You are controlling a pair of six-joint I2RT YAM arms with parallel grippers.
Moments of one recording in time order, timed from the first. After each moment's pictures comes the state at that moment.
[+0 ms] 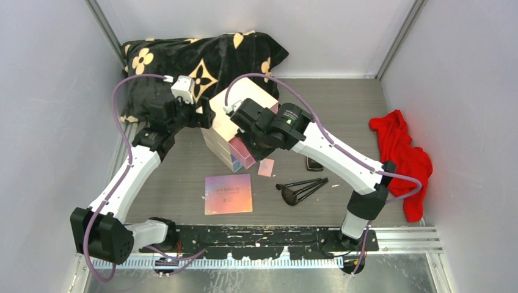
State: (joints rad) left arm -0.25 1.20 1.05 -0.20 0.11 -0.08; right arm 1.06 1.70 2.03 -1.36 0.22 0.31
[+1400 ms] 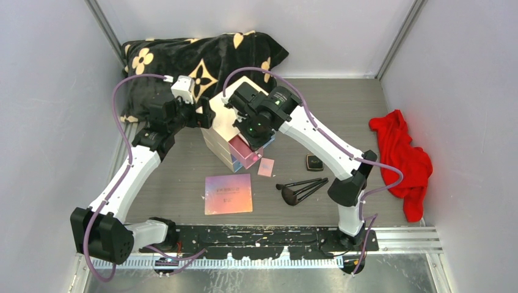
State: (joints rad) left arm -0.25 1.20 1.05 -0.20 0.12 -0.08; right arm 0.94 1.90 2.23 -1.46 0.05 0.23
